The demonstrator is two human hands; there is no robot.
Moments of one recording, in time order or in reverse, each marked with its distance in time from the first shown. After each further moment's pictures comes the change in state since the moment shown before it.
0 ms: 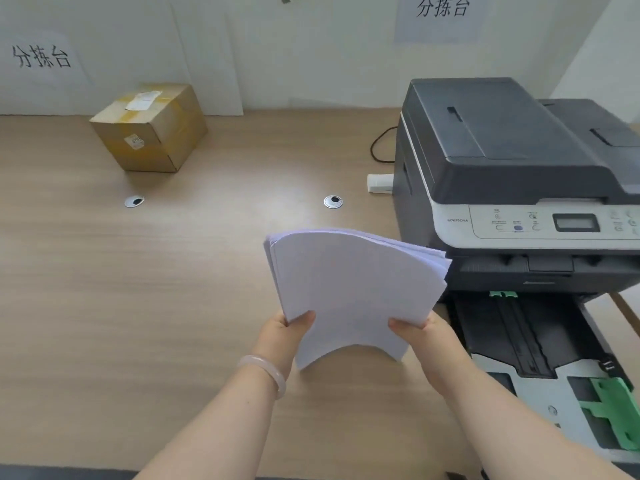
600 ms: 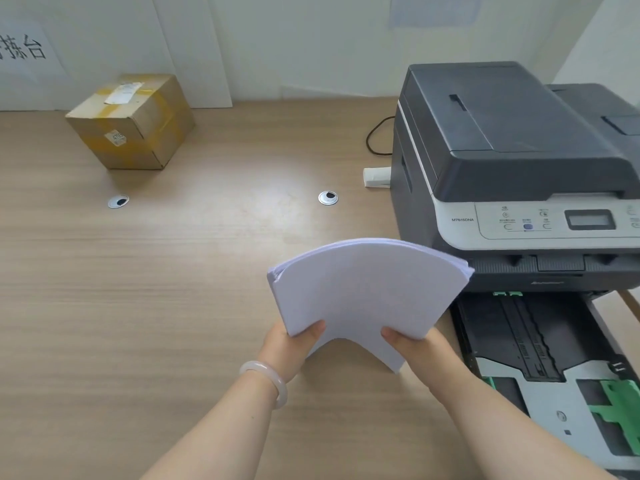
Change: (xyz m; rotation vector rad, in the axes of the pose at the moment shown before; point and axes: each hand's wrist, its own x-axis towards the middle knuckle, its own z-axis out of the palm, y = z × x) left_hand 0.026 -0.007 0.004 0.385 -0.043 0.110; right_hand 0.013 0.011 0.004 -0.109 -0.058 0.043
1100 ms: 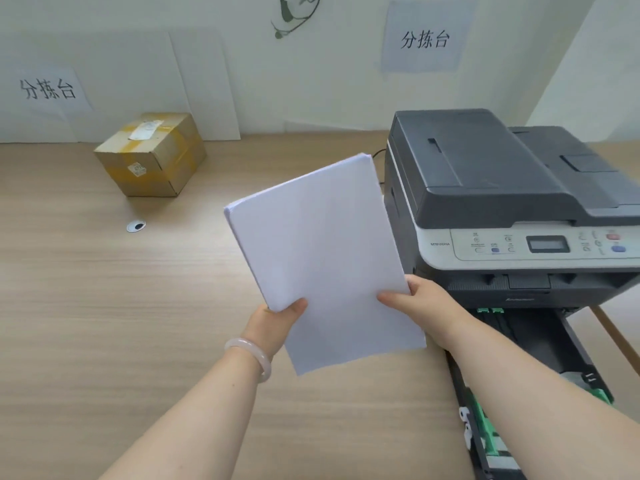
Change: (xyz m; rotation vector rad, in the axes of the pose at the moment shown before) left_hand -0.021 0.067 -0.031 -0.275 0.076 -0.029; right_hand 0.001 -0.092 -0.031 -0.154 -0.079 -0.084
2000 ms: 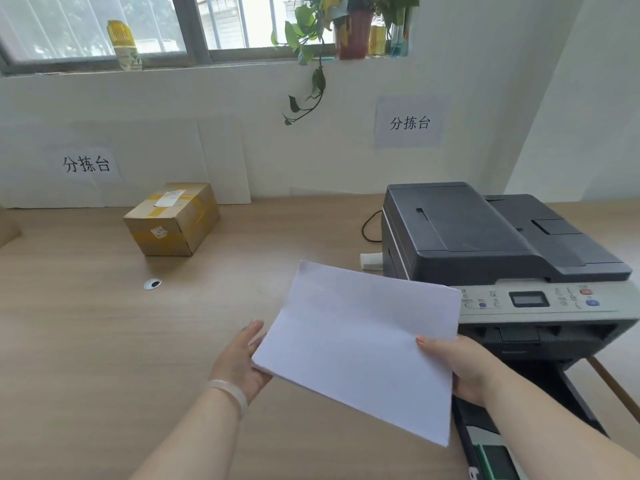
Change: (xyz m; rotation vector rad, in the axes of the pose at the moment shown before) left_hand 0.002 0.037 -0.049 -0.657 0.005 -0.175; right_hand -0.029 -0.009 -0.032 0.476 0.064 0.170
